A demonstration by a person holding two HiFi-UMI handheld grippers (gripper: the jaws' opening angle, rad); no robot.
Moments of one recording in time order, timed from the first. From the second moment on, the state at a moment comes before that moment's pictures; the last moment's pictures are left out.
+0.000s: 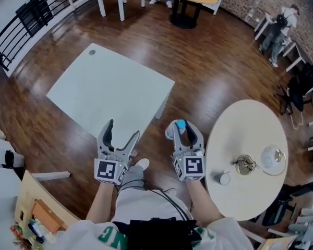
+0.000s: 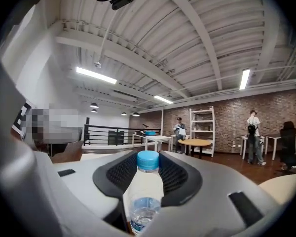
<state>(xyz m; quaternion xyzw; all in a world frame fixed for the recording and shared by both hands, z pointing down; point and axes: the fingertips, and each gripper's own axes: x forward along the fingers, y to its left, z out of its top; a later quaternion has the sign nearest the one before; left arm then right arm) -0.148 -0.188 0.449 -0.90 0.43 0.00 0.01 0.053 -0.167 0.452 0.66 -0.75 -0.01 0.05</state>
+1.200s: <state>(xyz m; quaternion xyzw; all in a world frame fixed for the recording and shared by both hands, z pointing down) -0.381 -0.246 0.489 -0.75 0.66 -0.01 -0.06 -0.310 -0.463 0.592 0.38 -0.91 0.05 0.14</state>
